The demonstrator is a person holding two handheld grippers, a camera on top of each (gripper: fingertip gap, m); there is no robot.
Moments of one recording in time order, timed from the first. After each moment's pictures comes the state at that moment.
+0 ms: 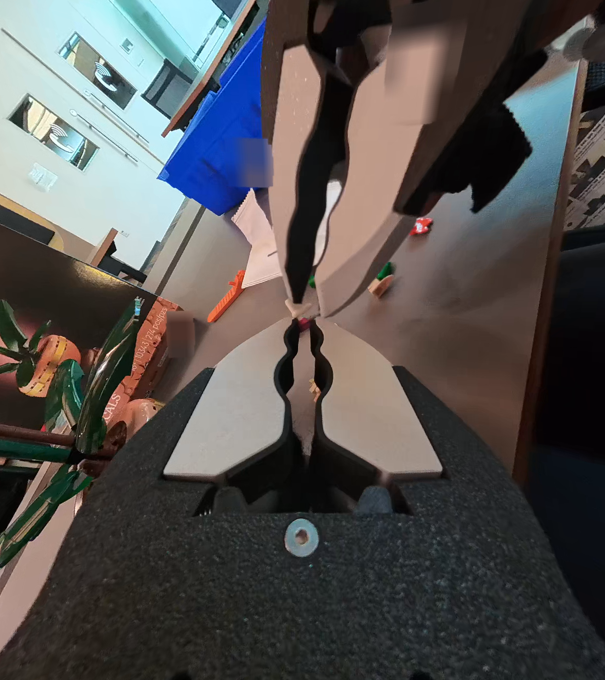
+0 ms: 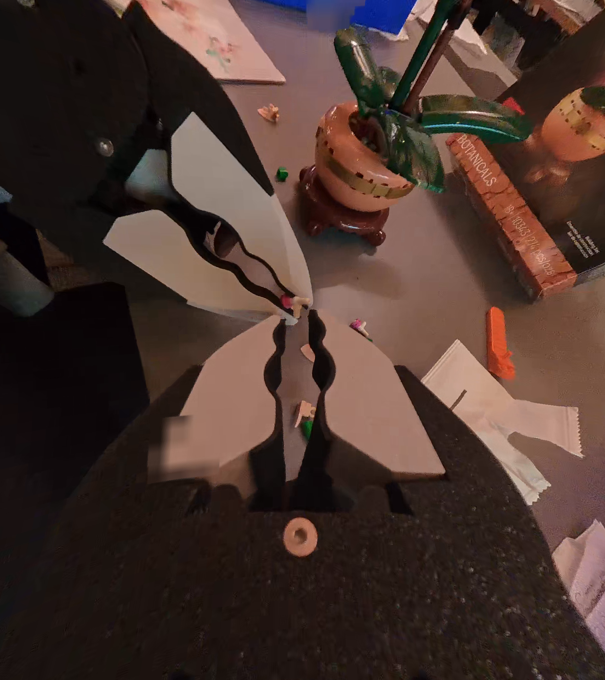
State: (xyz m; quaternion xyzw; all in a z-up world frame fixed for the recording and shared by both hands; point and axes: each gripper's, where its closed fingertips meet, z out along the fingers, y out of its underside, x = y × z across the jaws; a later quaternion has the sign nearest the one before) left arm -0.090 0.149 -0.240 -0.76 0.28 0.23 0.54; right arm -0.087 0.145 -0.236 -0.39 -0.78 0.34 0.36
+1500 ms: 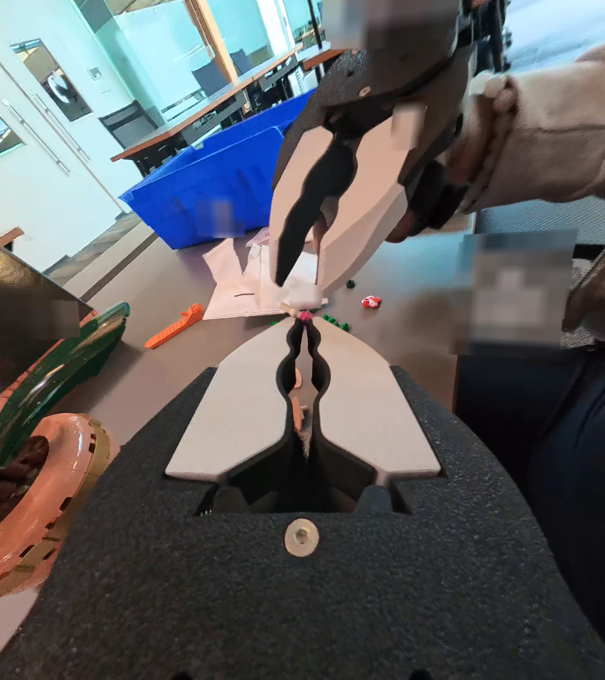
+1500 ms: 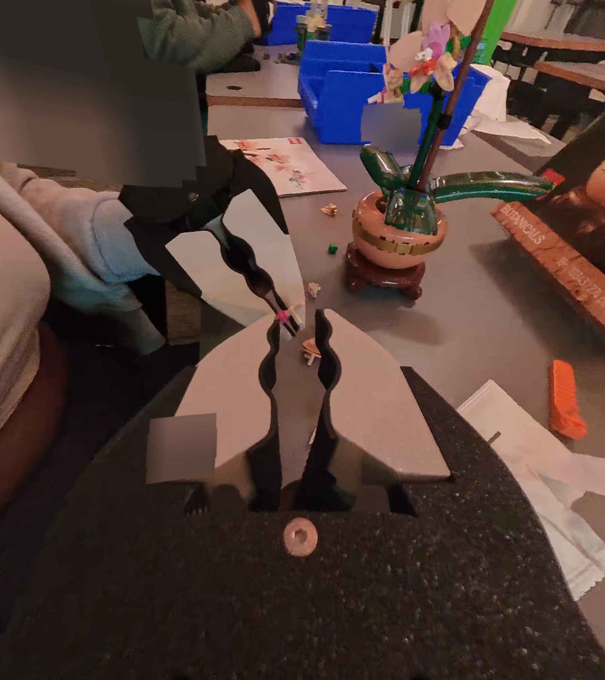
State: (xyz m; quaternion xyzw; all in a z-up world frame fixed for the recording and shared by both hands) left arm -0.069 0.145 -0.221 -0.75 0.22 0.05 0.62; right arm -0.071 0.146 -0.207 -0.33 -0.74 0.52 0.28
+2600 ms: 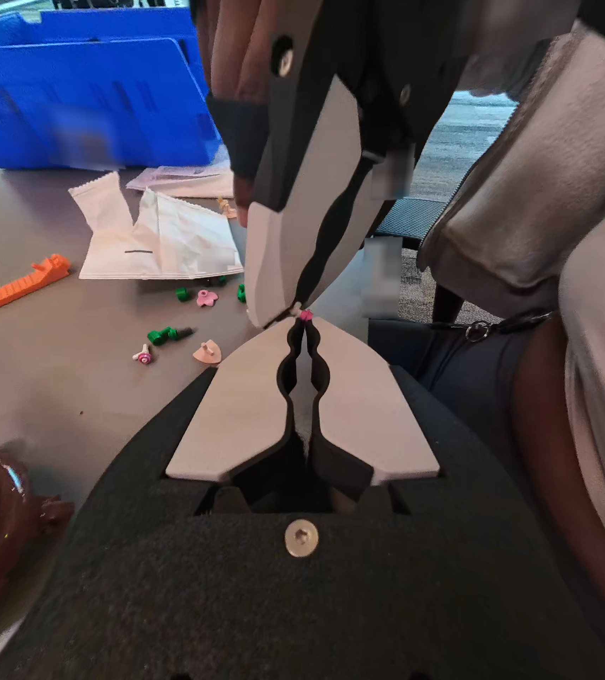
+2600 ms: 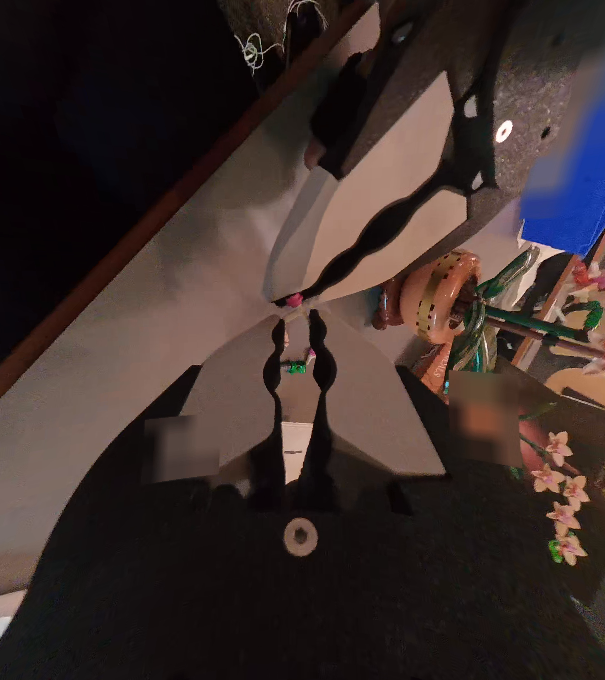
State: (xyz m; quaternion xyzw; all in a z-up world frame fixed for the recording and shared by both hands) left arm -0.047 0.126 -0.240 -0.80 0.23 -0.14 0.53; right arm -0.069 0.130 -0.239 0.12 -0.92 0.07 0.36
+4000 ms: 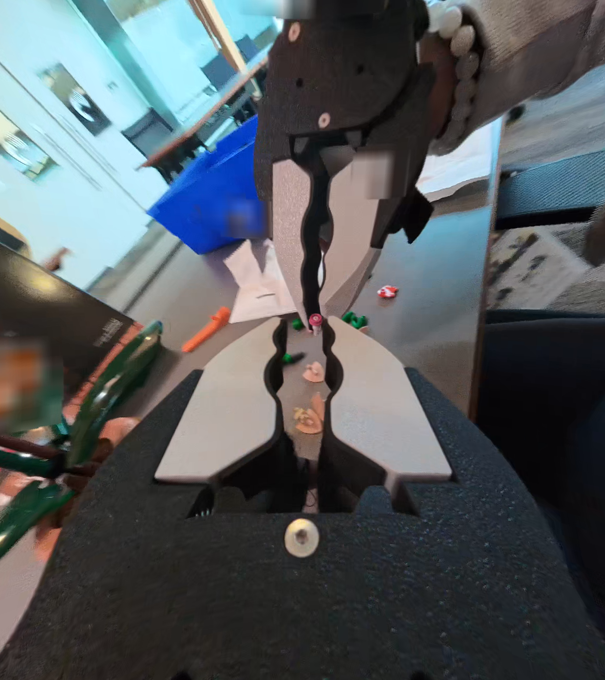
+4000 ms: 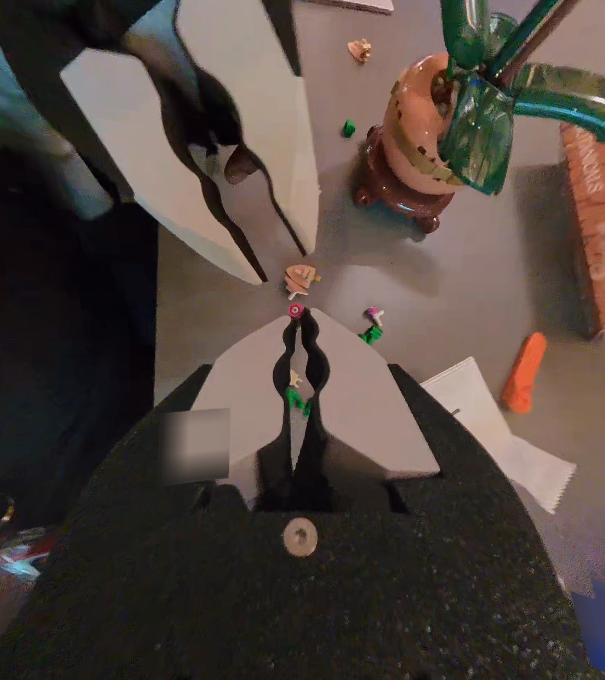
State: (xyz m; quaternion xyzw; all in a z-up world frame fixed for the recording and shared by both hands) left arm -0.074 0.140 -0.211 -0.74 0.26 0.12 0.60; right arm -0.076 0.151 -0.241 -0.30 -0.87 0.31 0.24
